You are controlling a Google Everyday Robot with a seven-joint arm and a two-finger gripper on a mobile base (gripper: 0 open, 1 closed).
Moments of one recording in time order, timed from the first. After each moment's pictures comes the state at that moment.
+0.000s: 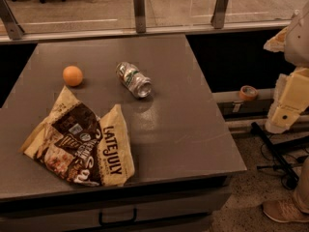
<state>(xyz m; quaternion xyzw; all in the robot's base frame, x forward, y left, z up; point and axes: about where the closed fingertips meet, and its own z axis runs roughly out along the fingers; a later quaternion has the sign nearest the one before) 0.438 -0.217 0.977 -0.60 0.78 -0.03 0.16</state>
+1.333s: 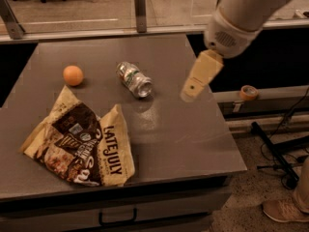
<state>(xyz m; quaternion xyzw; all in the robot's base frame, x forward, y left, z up) 0.524 -0.118 0.949 -0.50 0.85 0.02 0.18</state>
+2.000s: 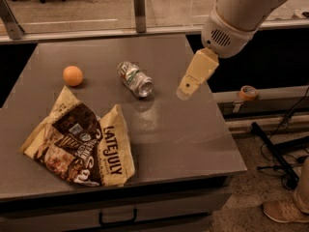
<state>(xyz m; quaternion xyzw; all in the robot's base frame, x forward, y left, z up) 0.525 -0.113 0.949 -0.47 0.87 0.02 0.18</state>
